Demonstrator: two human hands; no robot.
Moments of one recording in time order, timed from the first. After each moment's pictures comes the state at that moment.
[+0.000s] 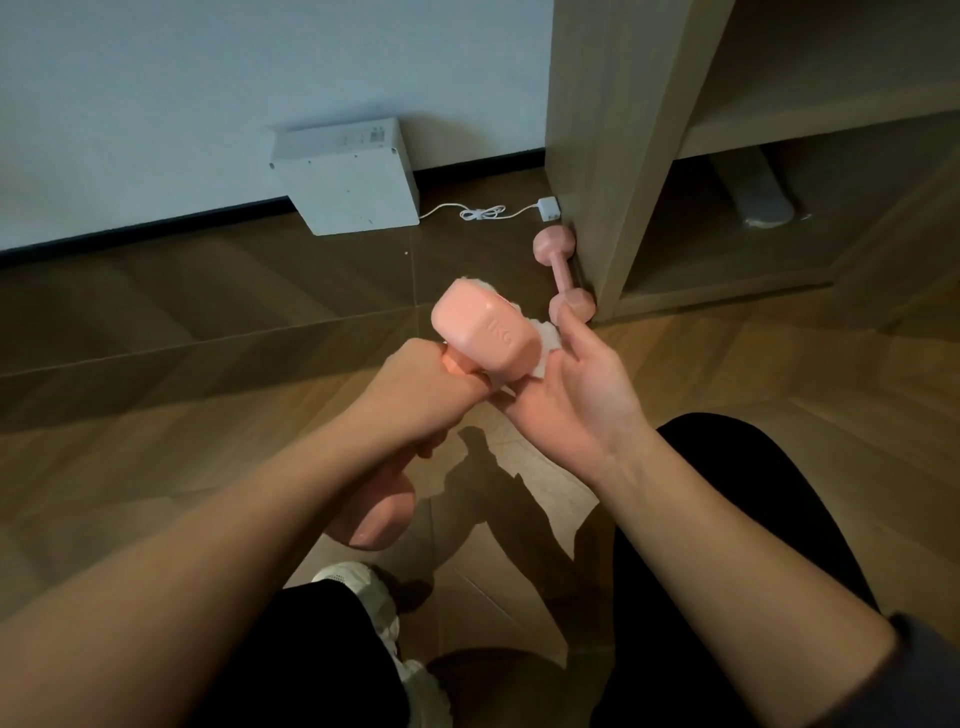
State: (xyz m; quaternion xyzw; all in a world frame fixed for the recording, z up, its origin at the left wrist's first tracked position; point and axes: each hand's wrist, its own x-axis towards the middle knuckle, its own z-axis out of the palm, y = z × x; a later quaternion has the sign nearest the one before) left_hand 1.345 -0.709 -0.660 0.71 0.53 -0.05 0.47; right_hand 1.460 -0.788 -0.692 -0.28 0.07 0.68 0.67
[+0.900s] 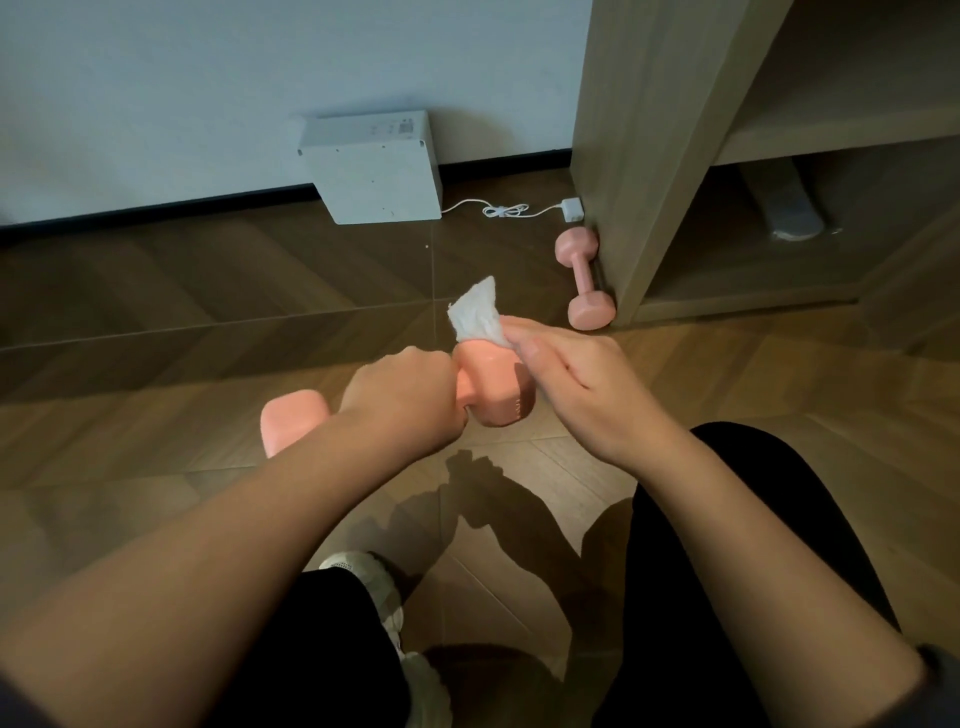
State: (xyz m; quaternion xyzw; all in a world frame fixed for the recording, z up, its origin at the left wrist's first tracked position) left_hand 1.323 -0.698 -0.675 0.87 0.45 -0.18 0.08; right_hand 1.469 -0.794 -0.691 -0.64 -0.56 0.34 0.40
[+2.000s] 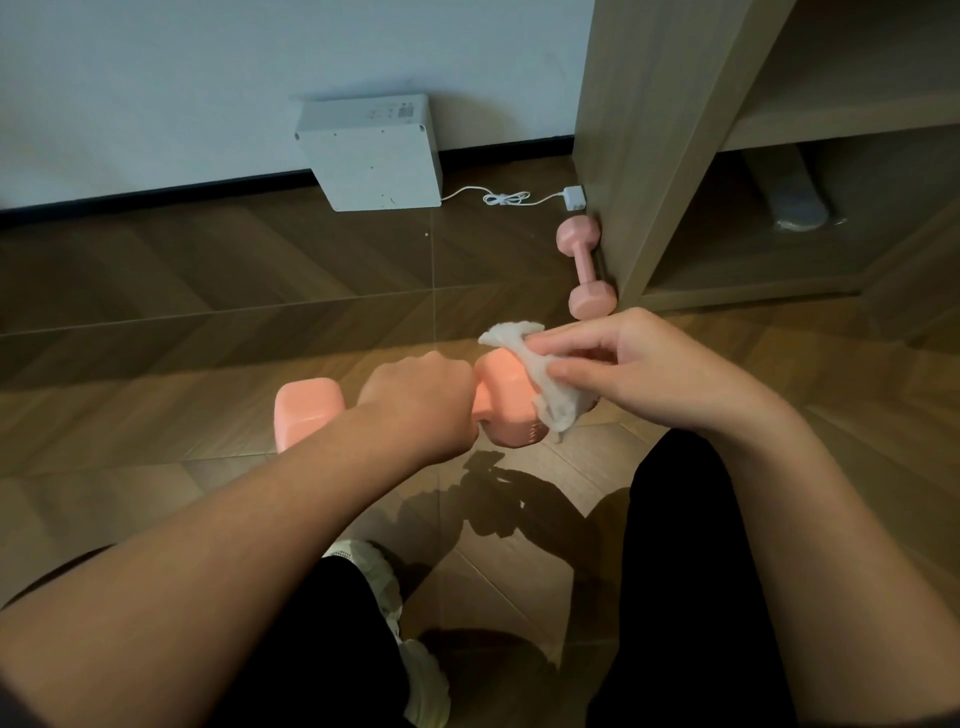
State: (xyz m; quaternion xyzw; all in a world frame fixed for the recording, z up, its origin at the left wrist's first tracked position) left_hand 1.330 -0.710 -0.677 0.88 0.40 -0.25 0.07; right_hand 1.505 -0.801 -0.668 -0.67 -0.55 0.43 0.27
